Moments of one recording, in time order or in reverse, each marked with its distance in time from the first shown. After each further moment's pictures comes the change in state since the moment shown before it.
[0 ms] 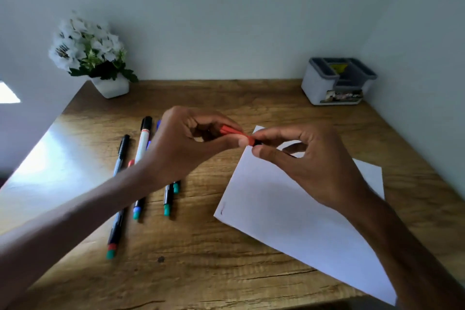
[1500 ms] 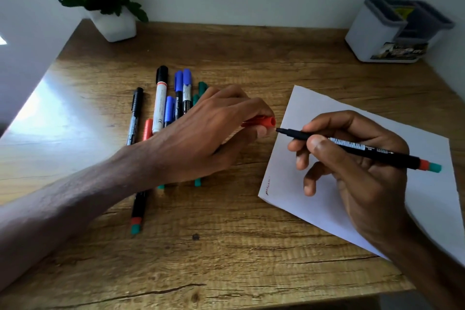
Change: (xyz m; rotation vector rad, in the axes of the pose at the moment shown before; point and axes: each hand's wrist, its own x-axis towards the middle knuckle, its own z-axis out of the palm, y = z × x) left_hand -0.027 -0.041 -0.015 0.495 -0.344 0.183; right_hand -0.036 0.009 0.060 0.660 0.148 0.022
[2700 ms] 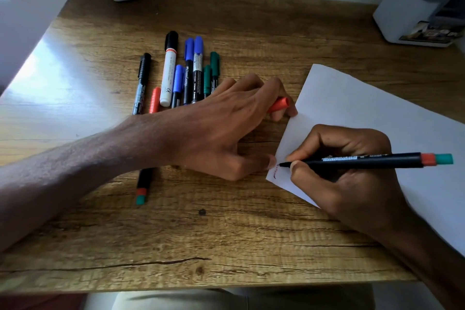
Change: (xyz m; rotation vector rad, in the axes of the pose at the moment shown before) left_hand -0.006 0.007 0.002 0.021 -0.279 -0.025; right_hand -0.005 0.006 0.007 -0.526 -0.258 -0.057
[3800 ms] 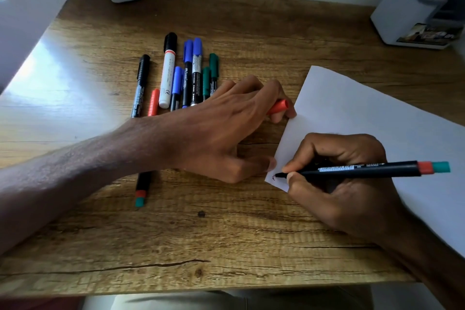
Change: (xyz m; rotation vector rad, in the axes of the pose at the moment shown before) left_hand 0.000 0.002 0.000 0.001 0.005 -0.004; right_hand -0.002 0.000 -0.003 0.024 -0.103 -0.019
